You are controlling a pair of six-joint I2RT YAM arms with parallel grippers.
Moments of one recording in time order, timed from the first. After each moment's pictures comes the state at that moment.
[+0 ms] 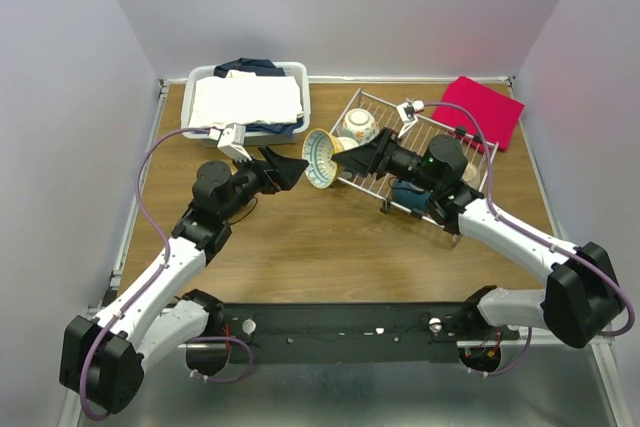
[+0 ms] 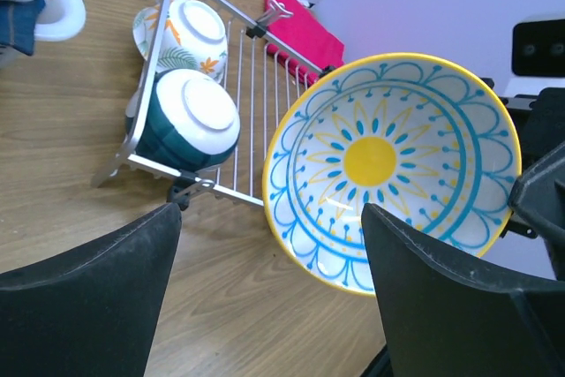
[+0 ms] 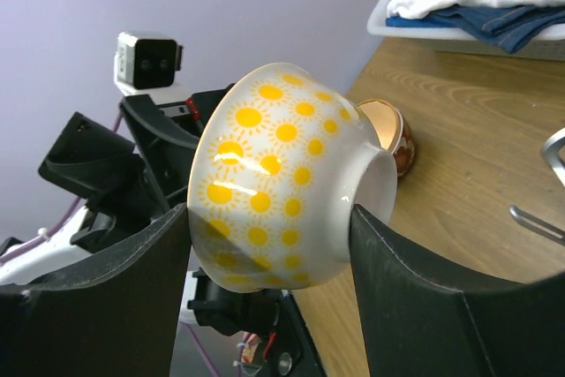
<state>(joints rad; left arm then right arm) -0.42 0.90 0.60 0.23 0.22 -0.73 0.58 1.26 0.81 0.52 -0.47 0.88</state>
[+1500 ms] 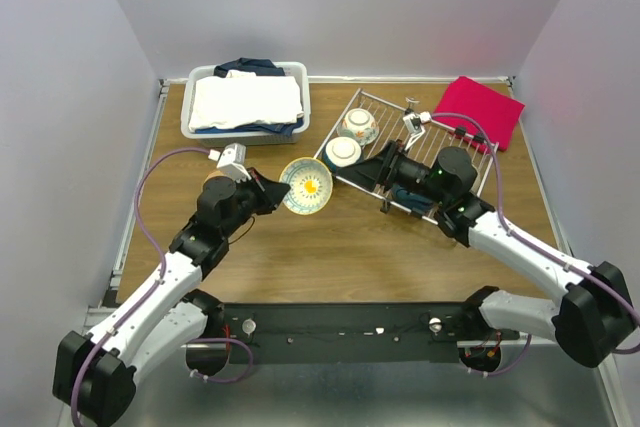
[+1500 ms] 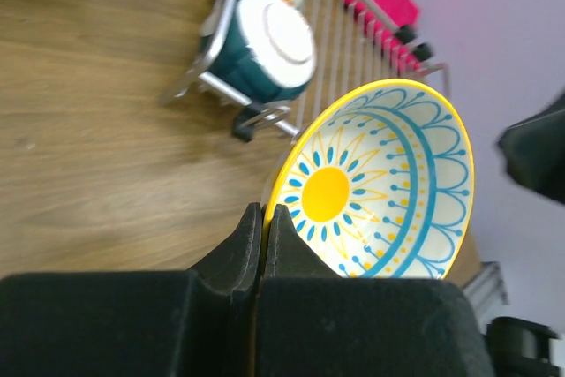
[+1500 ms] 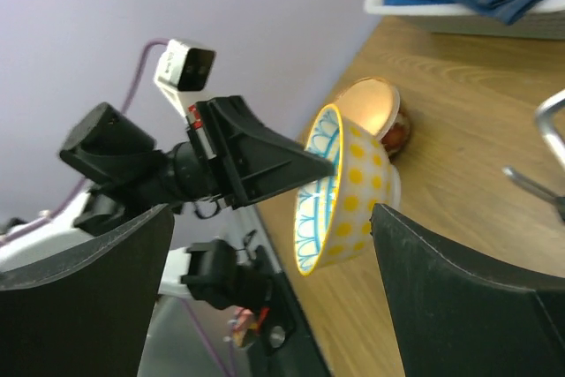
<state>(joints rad) -0.47 0.82 0.50 0.12 0.11 -0.77 0.58 1.16 0.70 0.53 -0.49 0.89</state>
